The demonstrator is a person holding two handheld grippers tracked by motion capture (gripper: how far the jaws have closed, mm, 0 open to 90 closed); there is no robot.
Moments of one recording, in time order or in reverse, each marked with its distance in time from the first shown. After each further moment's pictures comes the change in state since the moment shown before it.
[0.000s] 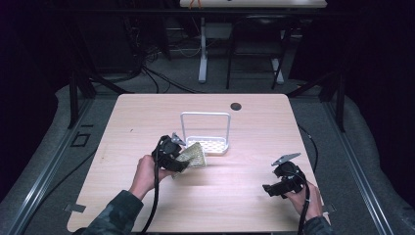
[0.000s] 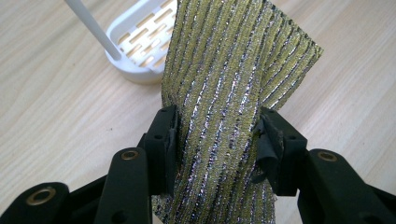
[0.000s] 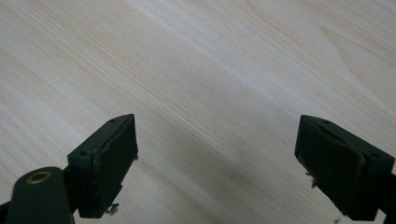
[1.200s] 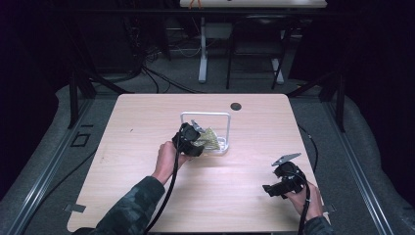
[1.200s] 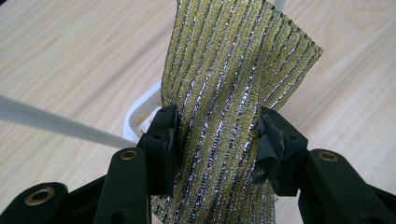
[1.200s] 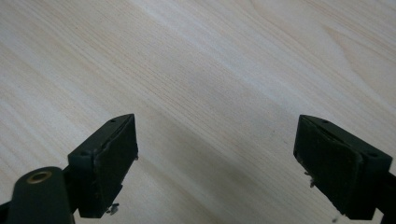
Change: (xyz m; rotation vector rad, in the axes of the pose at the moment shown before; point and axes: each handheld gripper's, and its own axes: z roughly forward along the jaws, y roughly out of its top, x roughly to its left) left arm -0.002 0.056 0.047 -0.037 0.123 0.042; right arm 0.000 -0.001 0.000 -0.005 0.013 0.003
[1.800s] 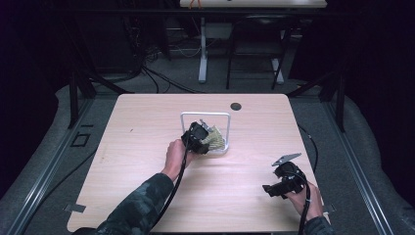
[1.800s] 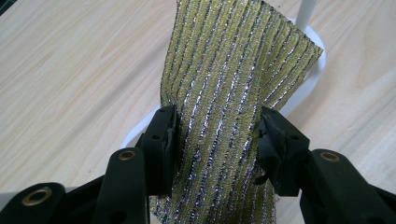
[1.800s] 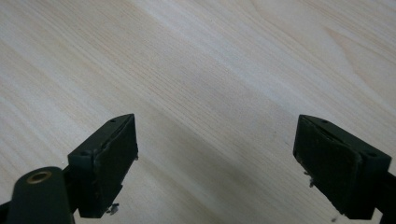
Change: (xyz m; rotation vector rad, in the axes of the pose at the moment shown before) left arm -0.005 0.012 0.033 0.016 0.051 0.033; right arm 0.000 0.000 -0.001 -0.003 0.005 -0.005
